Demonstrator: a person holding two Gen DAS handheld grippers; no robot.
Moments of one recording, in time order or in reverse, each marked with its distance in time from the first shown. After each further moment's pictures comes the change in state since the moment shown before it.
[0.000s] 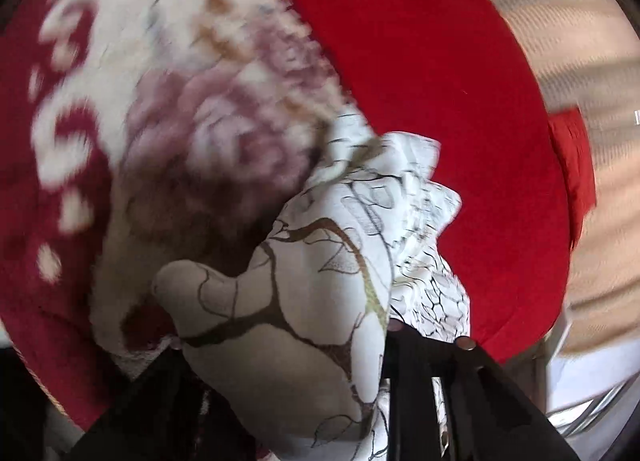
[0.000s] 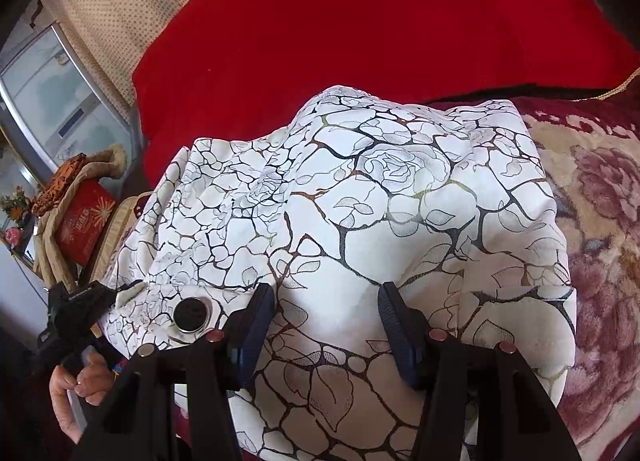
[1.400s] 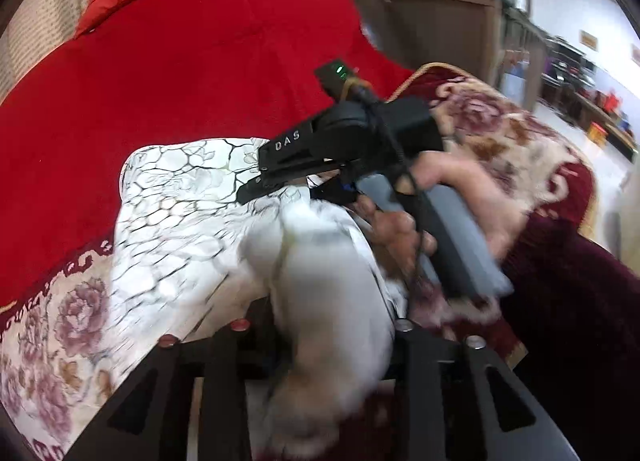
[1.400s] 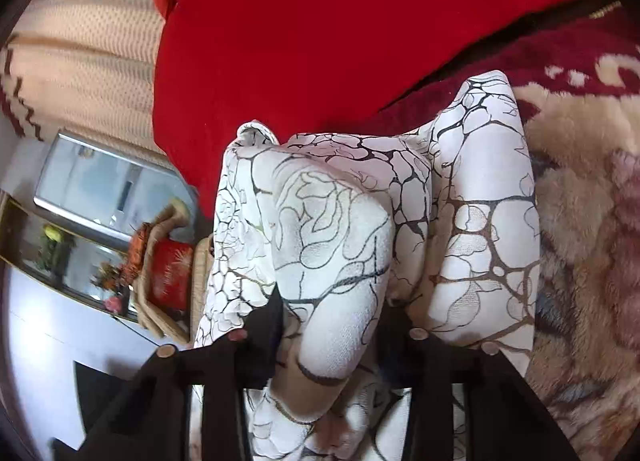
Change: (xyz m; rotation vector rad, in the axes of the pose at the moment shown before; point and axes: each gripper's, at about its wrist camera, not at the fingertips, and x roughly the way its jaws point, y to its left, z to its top) left arm 0.008 -0.238 -0.277 1.465 0.270 -0.119; right arm 0.029 -0.126 0.082 0.296 0.152 0.377
